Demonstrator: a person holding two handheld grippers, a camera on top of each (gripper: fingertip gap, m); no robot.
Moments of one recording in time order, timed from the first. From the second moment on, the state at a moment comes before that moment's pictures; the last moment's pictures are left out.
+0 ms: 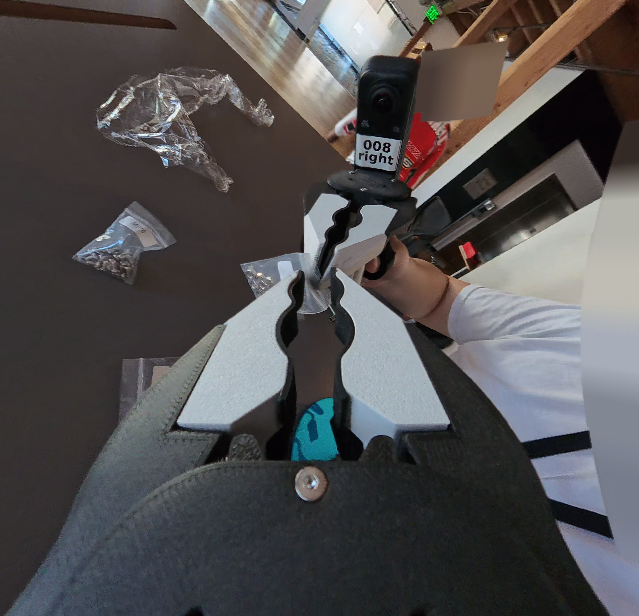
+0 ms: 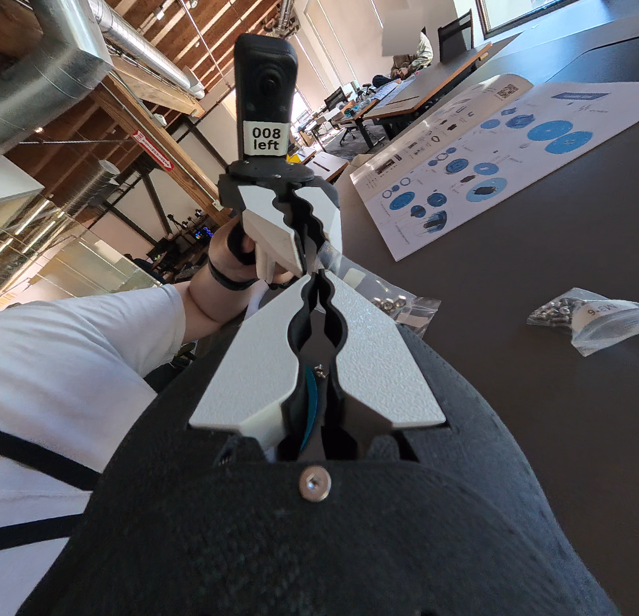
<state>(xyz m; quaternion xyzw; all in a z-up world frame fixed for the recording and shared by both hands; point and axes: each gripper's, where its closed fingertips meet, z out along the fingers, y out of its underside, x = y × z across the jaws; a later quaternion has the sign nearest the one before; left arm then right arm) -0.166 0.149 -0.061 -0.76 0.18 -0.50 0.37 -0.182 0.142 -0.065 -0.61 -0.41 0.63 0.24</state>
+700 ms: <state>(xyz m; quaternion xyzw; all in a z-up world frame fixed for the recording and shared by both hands) -0.177 0.155 -0.085 -0.81 0.23 -0.39 0.38 -0.188 0.150 -0.087 -0.64 -0.45 0.56 0.28</state>
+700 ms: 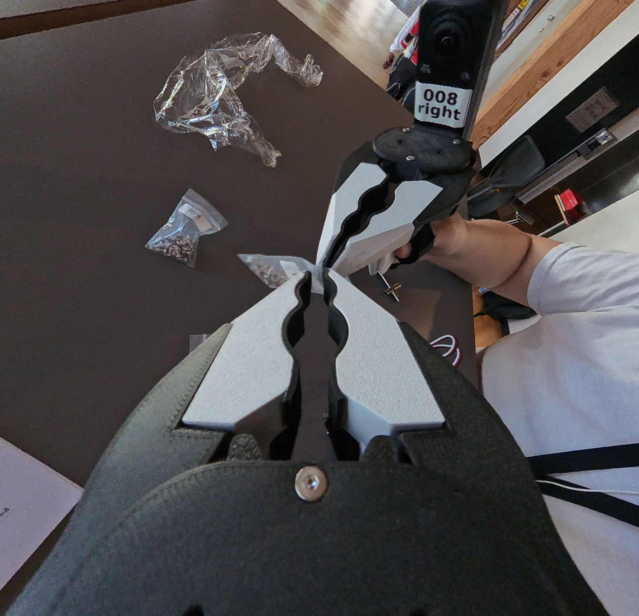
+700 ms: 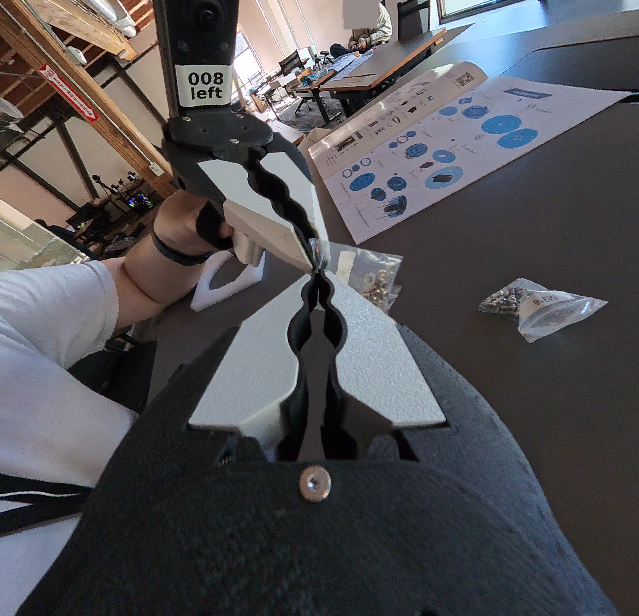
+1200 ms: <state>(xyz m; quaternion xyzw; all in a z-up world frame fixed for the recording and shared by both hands) -0.176 0.152 -0.100 -0.83 0.25 -0.35 0.36 -0.189 0.151 -0.098 -0.65 -0.48 0.52 0.29</state>
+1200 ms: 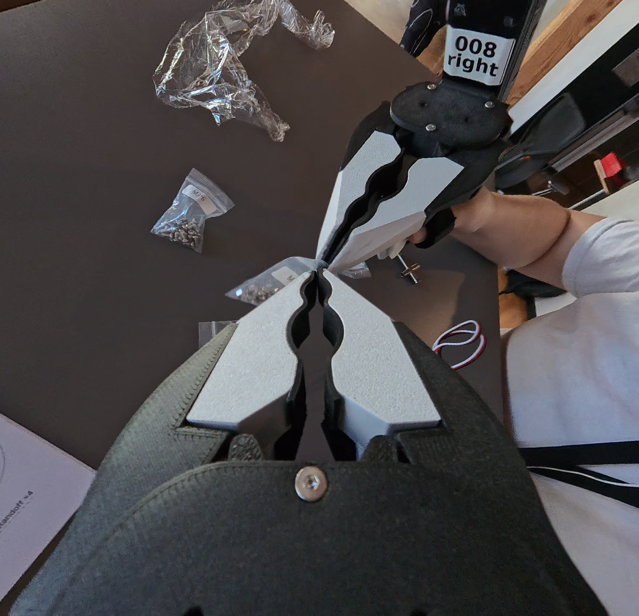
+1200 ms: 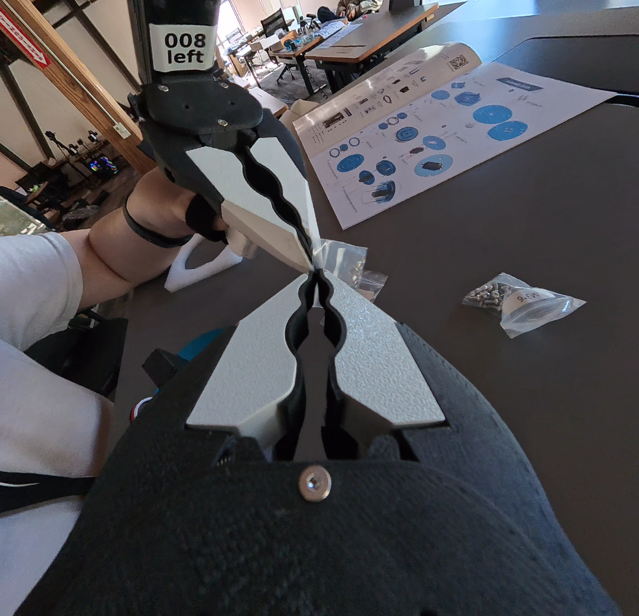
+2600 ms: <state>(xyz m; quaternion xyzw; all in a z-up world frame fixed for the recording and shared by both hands) -0.201 0.160 -0.127 -0.87 0.29 -0.16 0.36 -0.210 0.172 -0.122 -0.66 -0.55 0.28 0.43</state>
